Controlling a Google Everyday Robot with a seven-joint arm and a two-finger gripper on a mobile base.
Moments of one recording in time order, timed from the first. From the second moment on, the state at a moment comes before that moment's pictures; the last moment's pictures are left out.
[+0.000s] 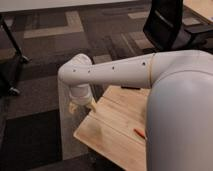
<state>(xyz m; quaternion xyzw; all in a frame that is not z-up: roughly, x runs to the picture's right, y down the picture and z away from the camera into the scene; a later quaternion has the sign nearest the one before) -0.104 0.100 0.704 -0.26 0.23 0.64 0.68</state>
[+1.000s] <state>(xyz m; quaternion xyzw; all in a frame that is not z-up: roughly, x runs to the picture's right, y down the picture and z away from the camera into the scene) -0.106 0.096 0.704 -0.26 0.23 0.62 0.70</state>
